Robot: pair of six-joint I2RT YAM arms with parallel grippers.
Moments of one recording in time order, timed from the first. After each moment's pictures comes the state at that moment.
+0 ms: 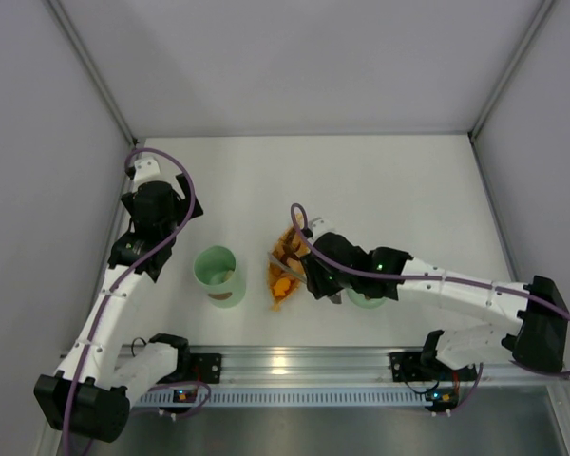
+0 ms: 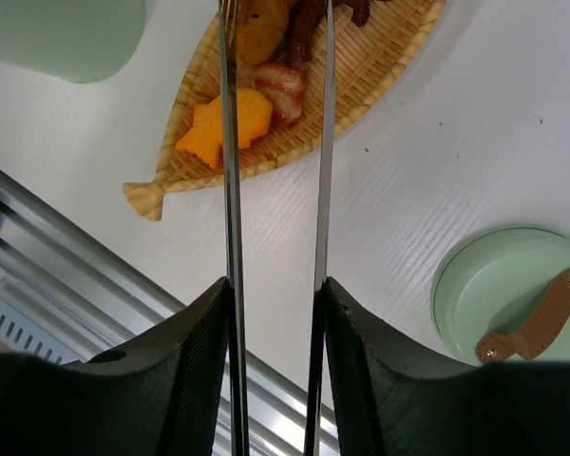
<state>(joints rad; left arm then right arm) -0.20 0.97 0.96 -0.43 -0.41 -0.35 1.09 1.26 0.99 -0.61 0.21 0.50</state>
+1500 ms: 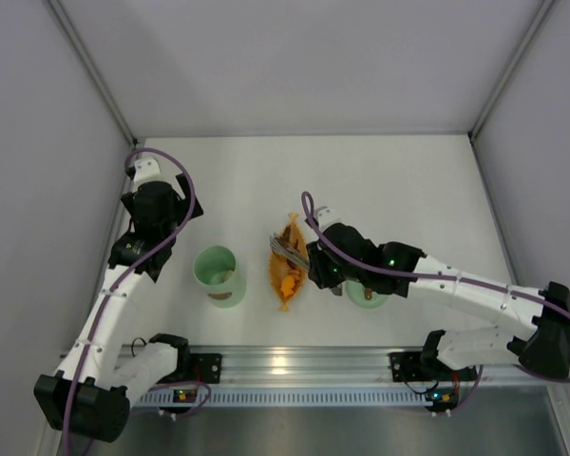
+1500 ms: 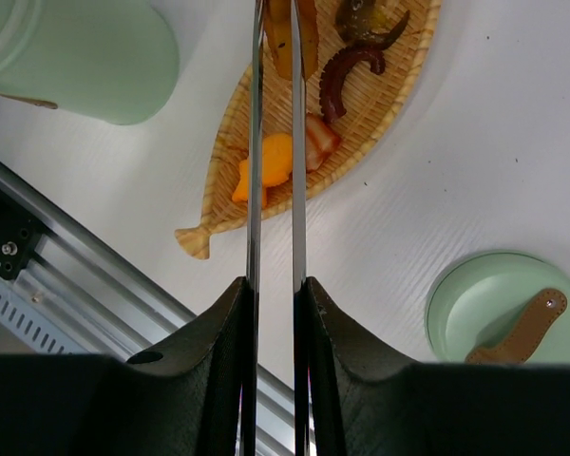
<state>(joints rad) -0.20 0.97 0.96 -0.43 -0.41 -0.35 1.07 1.21 1.02 -0.60 0.20 0.48</state>
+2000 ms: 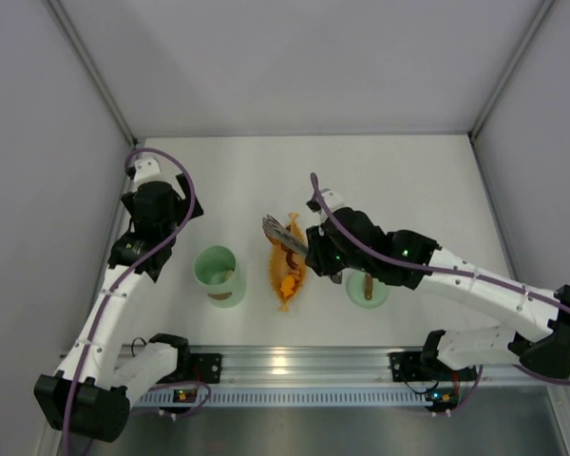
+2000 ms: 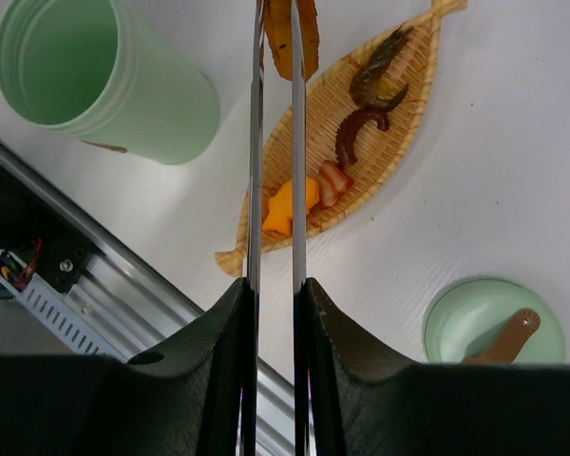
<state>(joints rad) -0.20 0.97 0.96 -0.43 -0.40 -0.35 1.07 1.21 1.18 -0.68 0.21 0.45</state>
